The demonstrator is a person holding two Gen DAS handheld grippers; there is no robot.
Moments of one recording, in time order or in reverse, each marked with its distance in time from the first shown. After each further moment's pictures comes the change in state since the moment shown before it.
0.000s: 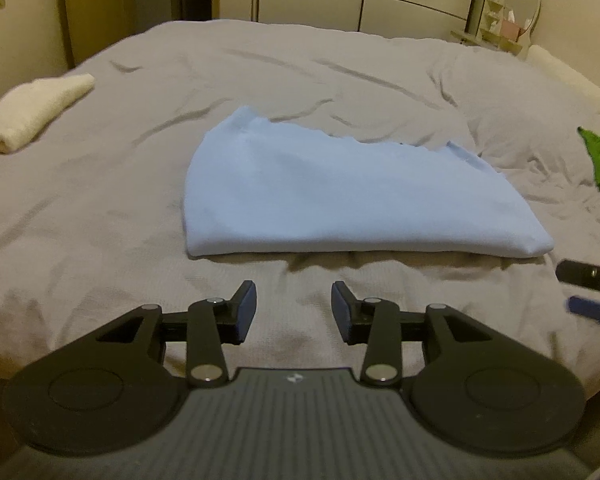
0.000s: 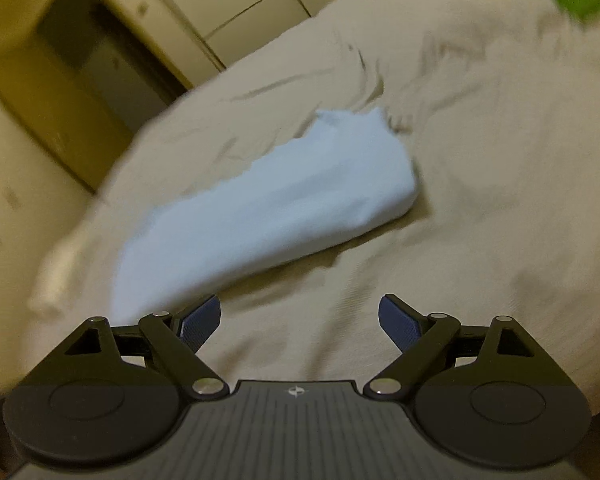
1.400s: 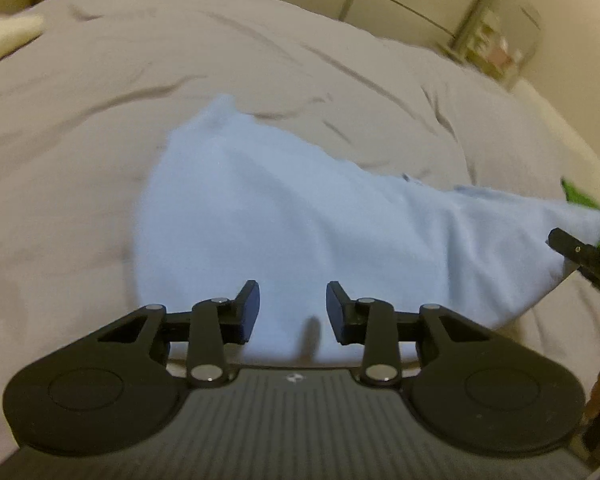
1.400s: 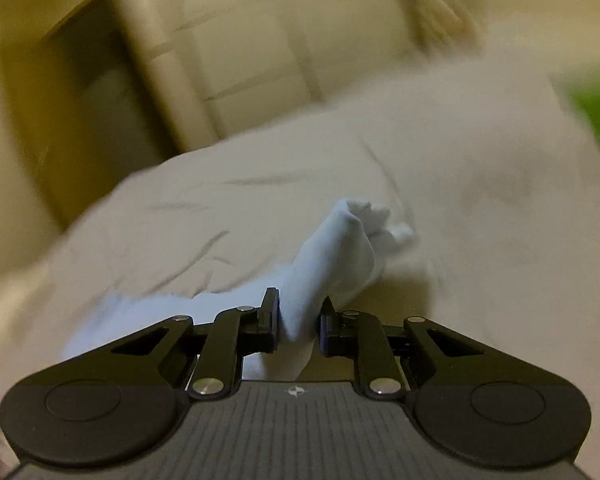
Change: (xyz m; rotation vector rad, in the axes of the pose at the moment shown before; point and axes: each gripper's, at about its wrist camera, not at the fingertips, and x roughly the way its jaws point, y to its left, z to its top) left arm 0.103 0.079 0.064 -0.184 0.061 -0.211; right arm 0.072 0.114 0.026 -0.497 -0.300 -0.227
